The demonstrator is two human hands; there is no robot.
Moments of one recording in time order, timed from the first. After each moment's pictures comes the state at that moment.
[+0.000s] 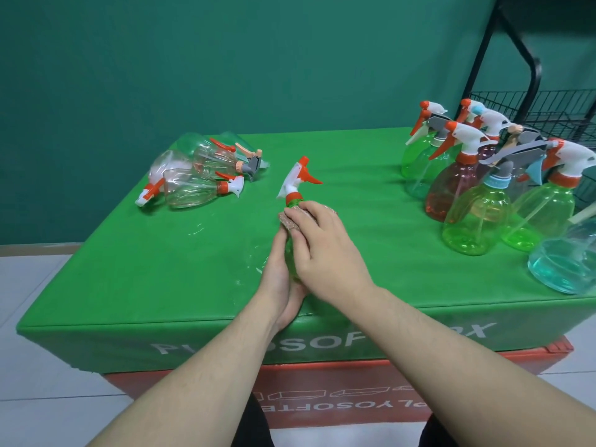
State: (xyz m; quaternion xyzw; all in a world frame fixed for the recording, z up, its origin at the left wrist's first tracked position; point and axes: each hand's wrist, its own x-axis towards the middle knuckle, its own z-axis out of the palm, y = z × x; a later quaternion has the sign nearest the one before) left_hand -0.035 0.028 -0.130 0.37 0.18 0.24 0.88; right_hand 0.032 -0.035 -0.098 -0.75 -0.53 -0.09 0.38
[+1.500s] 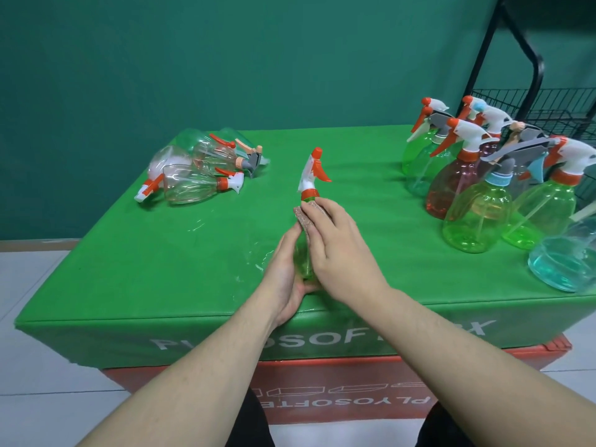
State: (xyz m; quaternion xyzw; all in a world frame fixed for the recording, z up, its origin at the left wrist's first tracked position) left_hand -0.032 0.031 -0.131 0.44 0.20 0.21 0.85; right_hand 0.042 -0.049 -0.103 -0.76 -0.52 -0.07 0.38
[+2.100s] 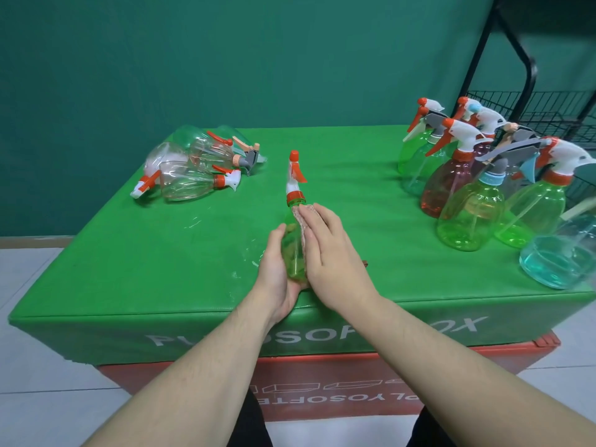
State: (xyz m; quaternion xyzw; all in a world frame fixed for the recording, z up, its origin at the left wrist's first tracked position) left_hand -0.035 0.029 -0.134 0.39 0.22 0.25 0.86; right_hand 0.029 -0.055 -0.111 -0.75 -0.50 -0.01 0.43
